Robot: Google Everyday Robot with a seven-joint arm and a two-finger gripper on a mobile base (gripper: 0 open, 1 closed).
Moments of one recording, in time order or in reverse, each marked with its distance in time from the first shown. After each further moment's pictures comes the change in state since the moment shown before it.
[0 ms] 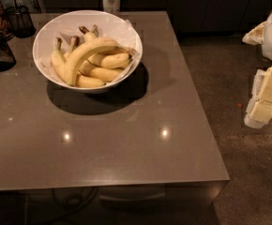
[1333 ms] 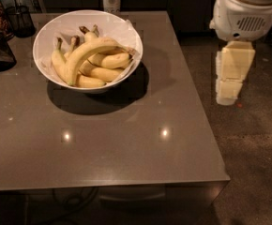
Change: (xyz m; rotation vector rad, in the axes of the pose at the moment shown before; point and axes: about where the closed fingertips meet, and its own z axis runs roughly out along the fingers) arm -0.050 -0.029 0.009 -0.006 0.182 -0.126
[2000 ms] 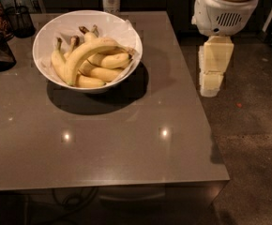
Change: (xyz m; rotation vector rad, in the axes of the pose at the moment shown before) arm -0.034 -0.020 0.007 0.014 -0.037 -0.073
